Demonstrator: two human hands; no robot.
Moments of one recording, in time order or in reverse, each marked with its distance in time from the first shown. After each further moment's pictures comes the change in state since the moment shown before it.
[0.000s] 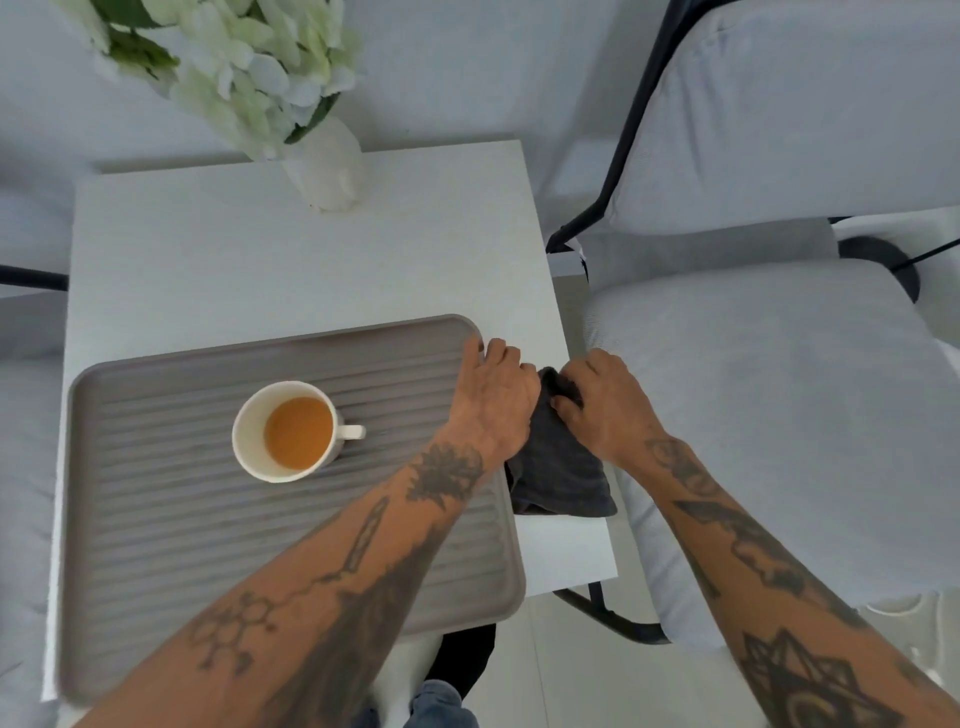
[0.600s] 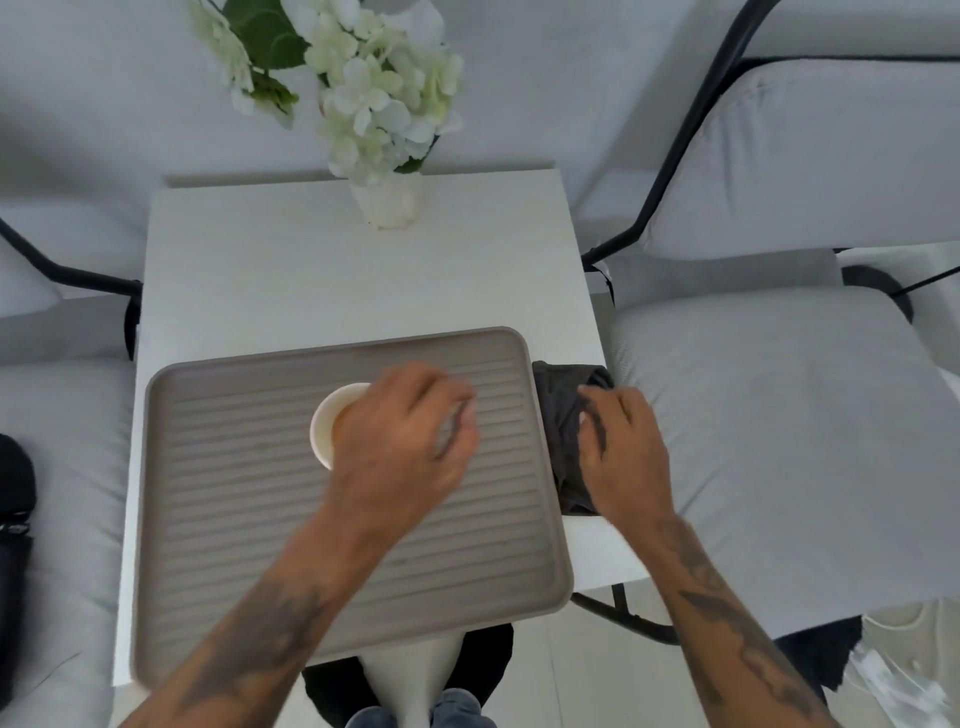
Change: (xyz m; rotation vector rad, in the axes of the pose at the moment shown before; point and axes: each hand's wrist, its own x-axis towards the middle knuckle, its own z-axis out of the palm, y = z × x) left_hand -0.140 -0.099 -0.019 -0.518 0.841 -0.037; right_hand -0.054 -0.075 0.013 0.213 0.485 0.077
